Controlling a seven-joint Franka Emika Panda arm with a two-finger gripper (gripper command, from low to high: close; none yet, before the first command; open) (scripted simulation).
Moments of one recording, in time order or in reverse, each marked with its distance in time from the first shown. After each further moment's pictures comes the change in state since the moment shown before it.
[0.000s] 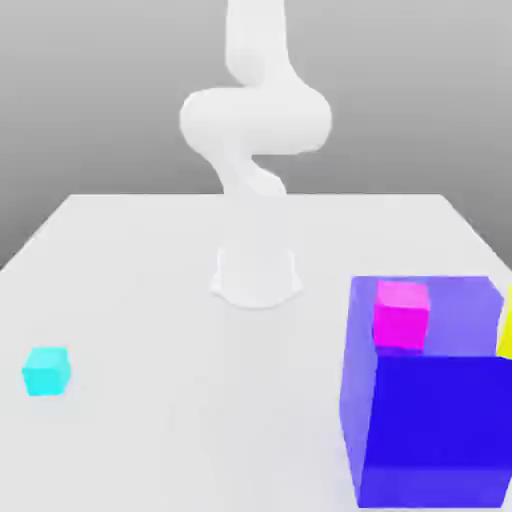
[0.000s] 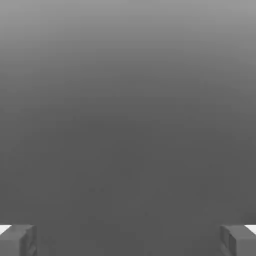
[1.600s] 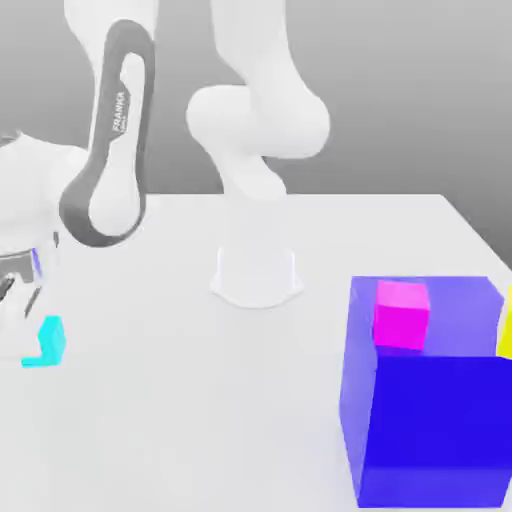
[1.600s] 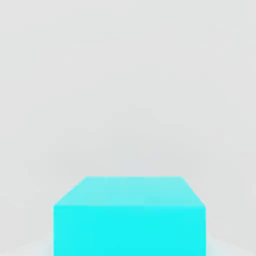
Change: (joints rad) arm -0.361 0.854 -0.258 -0.264 -0.004 0.348 0.554
